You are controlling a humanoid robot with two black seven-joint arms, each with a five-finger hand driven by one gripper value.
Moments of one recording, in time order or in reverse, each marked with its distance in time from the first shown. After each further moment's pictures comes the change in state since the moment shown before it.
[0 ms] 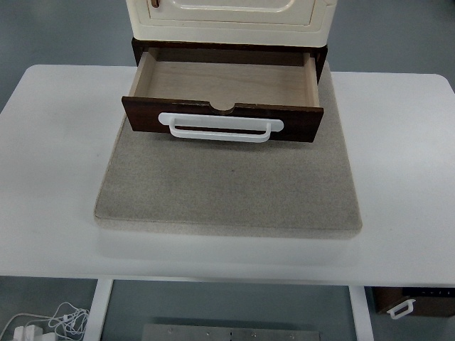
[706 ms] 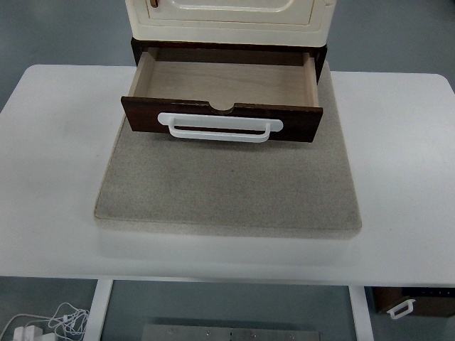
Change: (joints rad) left arm 0.068 0.099 0.139 -0.612 0.277 -0.004 0.007; right arm 0.000 0.000 0.000 0.000 0.000 0.001 0.000
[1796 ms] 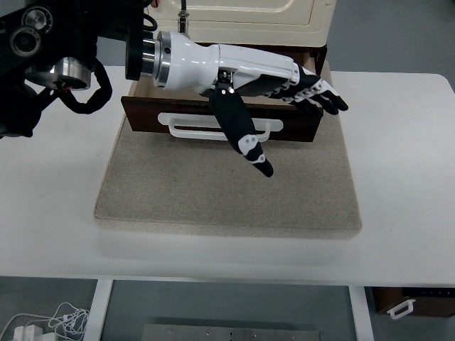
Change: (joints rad) left arm 0.101 -0.182 0.206 -0.314 0.293 -0.260 0.430; right arm 0.000 0.000 0.000 0.000 0.000 0.000 0.000
